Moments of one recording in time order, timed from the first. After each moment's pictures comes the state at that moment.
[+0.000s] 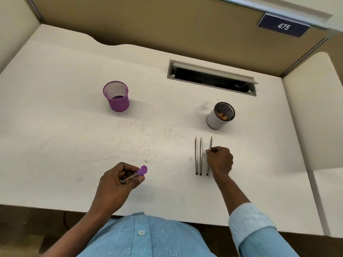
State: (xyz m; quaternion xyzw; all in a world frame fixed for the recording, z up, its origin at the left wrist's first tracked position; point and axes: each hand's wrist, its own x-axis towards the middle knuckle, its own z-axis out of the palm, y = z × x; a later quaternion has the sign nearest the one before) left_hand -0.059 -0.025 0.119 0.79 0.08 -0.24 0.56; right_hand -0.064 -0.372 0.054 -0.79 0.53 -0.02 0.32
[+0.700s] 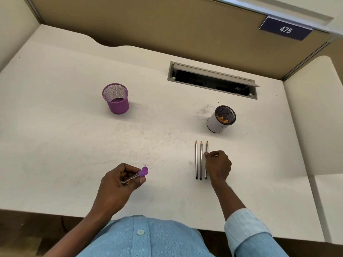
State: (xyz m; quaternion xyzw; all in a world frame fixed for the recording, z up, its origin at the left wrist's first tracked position) left_hand -0.049 -0.034 0.116 0.79 0.08 -0.24 0.56; right_hand -0.063 -0.370 0.037 -0.79 0.53 -0.04 0.31
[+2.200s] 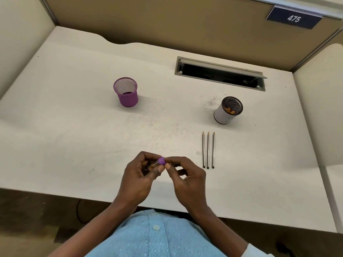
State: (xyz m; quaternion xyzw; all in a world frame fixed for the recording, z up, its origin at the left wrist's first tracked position) left_hand -0.079 -0.054 0.132 0.73 0.01 -0.20 0.65; right_hand -0.132 -0.210 0.138 -0.79 0.16 -0.14 0.58
